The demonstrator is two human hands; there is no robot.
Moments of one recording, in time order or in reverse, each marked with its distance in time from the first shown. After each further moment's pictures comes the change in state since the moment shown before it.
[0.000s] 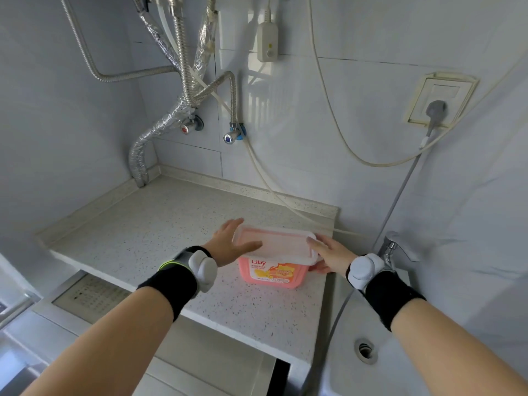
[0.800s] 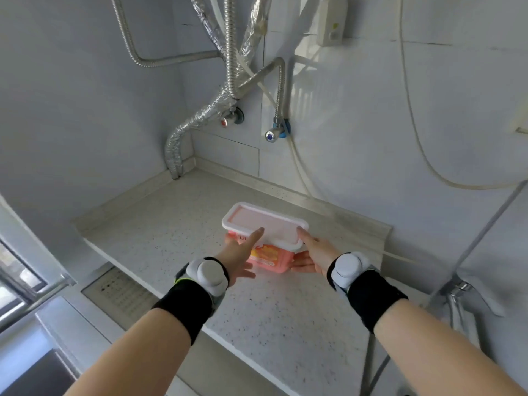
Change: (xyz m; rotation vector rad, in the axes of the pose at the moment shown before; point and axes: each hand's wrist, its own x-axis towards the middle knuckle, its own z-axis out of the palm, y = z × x) left_hand 0.039 -0.041 -0.009 -0.903 0.150 -0.428; right_hand 0.089 -0.062 0.084 0.320 -0.099 0.037
